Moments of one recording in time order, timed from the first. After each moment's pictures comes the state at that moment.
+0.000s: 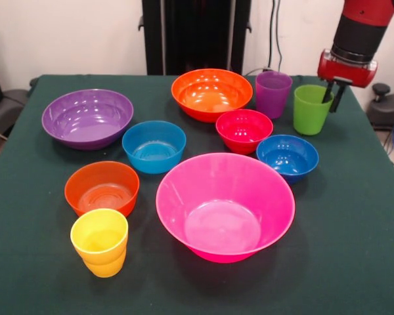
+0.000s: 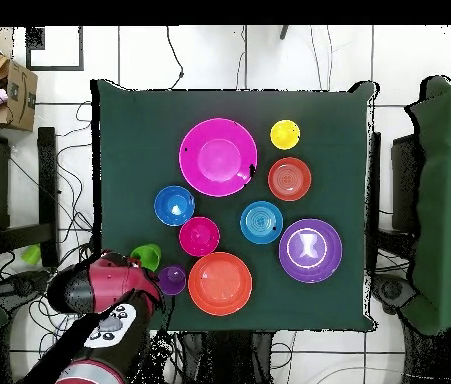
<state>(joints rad) 0.42 -0.48 -0.20 1.90 0.29 0.13 2.13</state>
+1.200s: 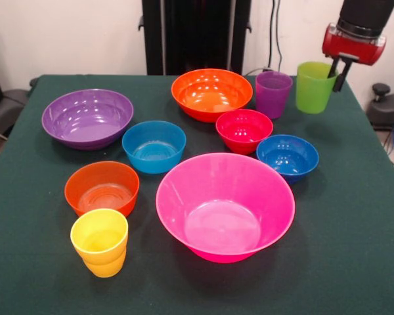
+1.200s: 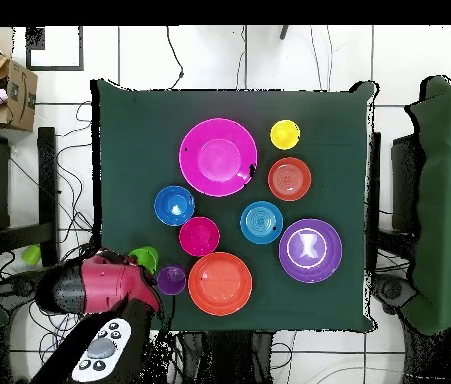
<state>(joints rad) 0.44 -0.59 -0.25 1.89 0.28 0.30 2.13</state>
